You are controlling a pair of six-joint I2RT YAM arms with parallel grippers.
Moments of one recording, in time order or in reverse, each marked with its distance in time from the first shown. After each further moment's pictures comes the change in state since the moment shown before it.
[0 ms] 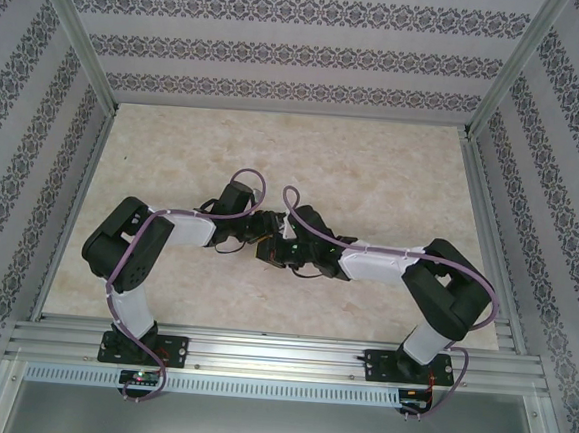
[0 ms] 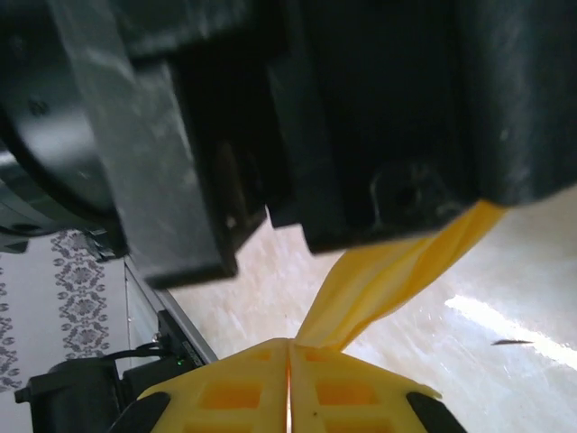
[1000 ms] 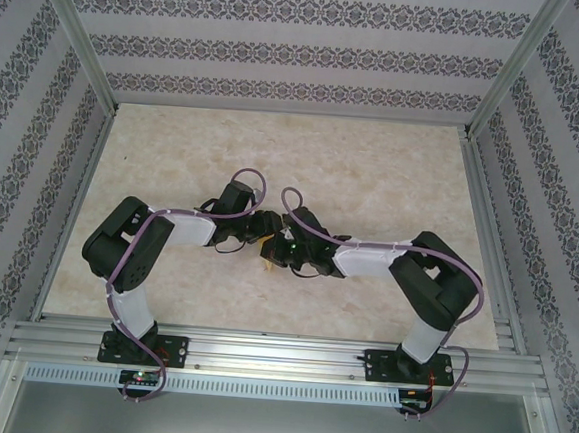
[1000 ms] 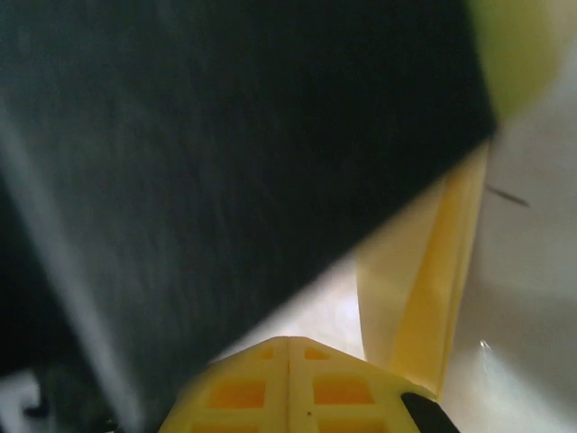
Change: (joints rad) left arm 0.000 0.001 0.006 -0.011 0.004 0.003; right arm -0.010 0.093 0.033 -0.030 0.122 0.047
